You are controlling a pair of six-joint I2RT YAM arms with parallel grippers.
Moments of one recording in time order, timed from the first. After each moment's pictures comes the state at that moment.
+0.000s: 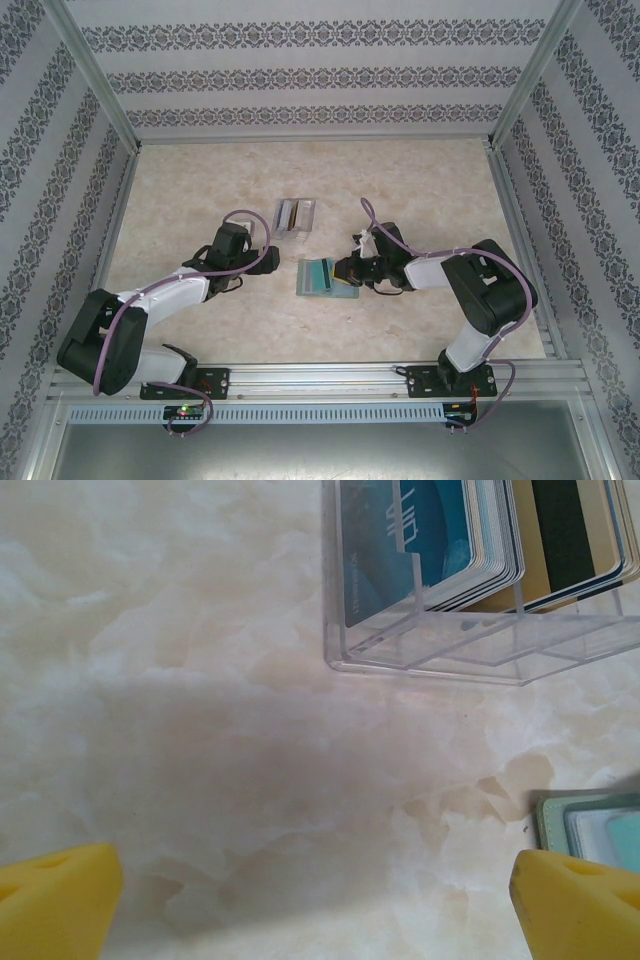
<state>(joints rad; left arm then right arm) -0.40 1.34 0.58 -0.04 -0.03 -0.40 0.46 1.70 0.59 0.28 -0.75 0.87</state>
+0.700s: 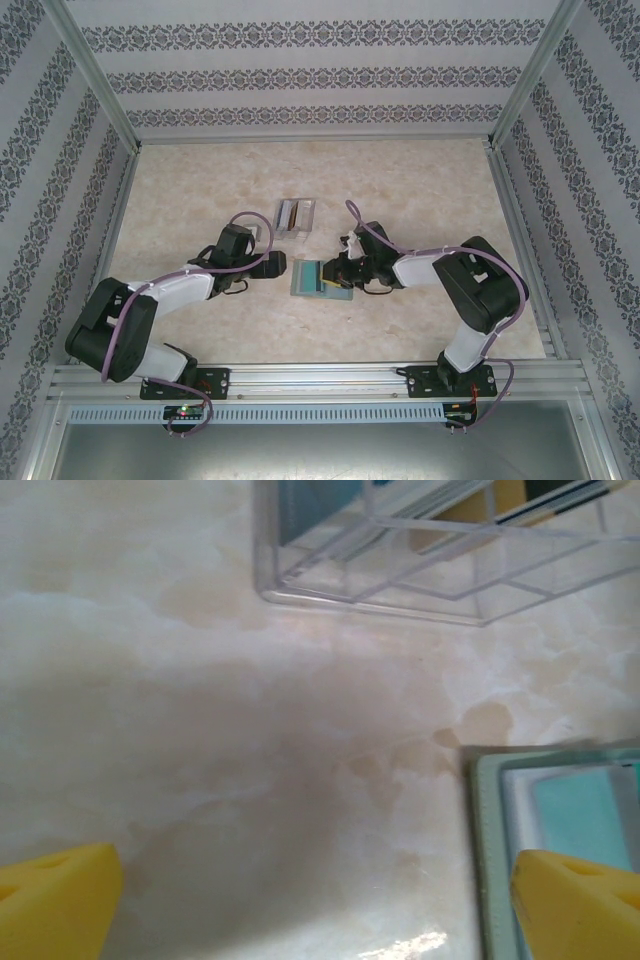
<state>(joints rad) -0.40 1.43 0.58 -0.01 0.13 -0.45 0.55 1.74 0.68 0.21 -0.69 0.89</state>
